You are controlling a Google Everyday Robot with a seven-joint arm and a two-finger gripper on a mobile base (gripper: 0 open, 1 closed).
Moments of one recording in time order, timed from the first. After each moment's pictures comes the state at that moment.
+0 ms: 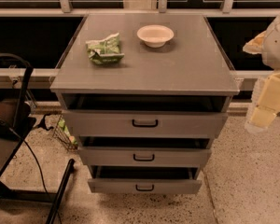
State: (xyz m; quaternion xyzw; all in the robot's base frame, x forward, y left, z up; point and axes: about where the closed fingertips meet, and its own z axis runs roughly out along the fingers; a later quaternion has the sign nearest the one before) arm 0.438 -0.217 0.976 -0.60 0.78 -0.03 0.16
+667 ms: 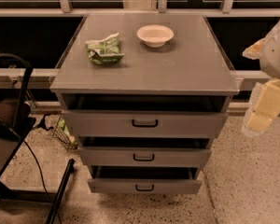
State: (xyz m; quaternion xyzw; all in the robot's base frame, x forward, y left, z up) arm 0.441 -0.218 0.963 -0.60 0.78 -0.04 0.17
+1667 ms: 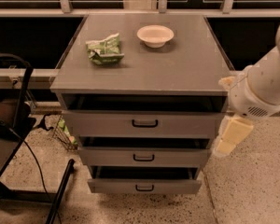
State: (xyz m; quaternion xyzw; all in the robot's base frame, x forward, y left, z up) arm 0.463 -0.203 0.869 -0.60 0.77 -0.04 0.20
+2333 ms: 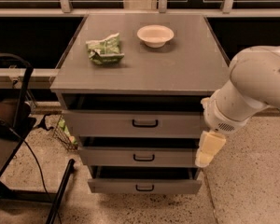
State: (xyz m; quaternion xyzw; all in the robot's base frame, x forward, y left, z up) arm 0.483 -0.182 0.785 -0.61 0.77 -0.02 0.16
